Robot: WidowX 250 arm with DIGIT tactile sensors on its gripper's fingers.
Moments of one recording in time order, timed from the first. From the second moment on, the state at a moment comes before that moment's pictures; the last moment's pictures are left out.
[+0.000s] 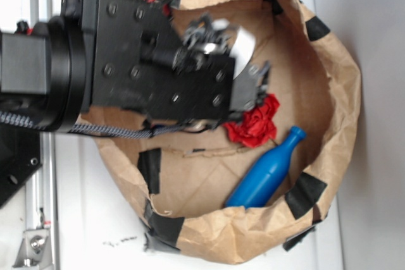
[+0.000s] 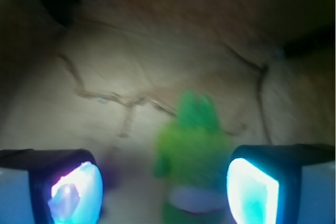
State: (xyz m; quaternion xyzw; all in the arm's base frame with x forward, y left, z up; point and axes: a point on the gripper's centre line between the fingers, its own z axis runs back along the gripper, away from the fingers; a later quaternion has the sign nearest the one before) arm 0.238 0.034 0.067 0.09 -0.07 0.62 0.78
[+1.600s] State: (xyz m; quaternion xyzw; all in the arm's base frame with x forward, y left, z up) arm 0.219 0.034 0.034 0.00 -0.03 0.58 0.82
